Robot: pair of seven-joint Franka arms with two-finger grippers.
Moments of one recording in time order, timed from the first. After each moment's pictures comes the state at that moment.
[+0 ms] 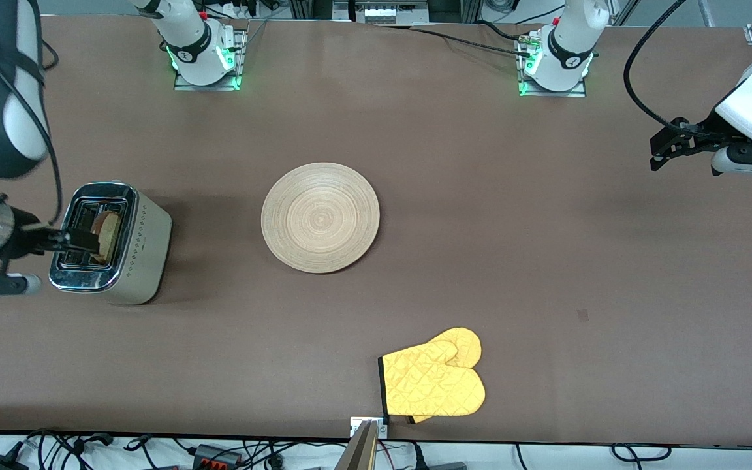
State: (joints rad) left arm -0.07 -0.04 0.00 -1.66 0.03 1.66 0.02; right arm 0.06 0.45 -0.05 -1.19 -0.03 1.56 -0.03
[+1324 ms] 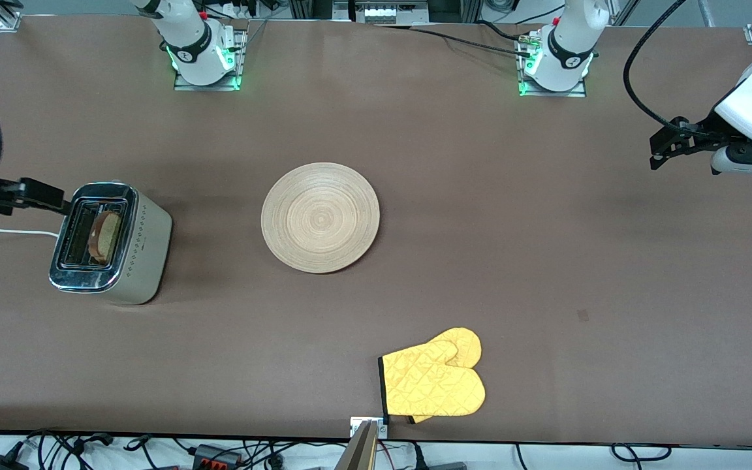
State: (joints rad) left arm -0.07 -0.04 0.00 -1.66 0.03 1.65 0.02; right arm 0.02 0.30 -0.06 -1.23 0.04 1.48 -0.01
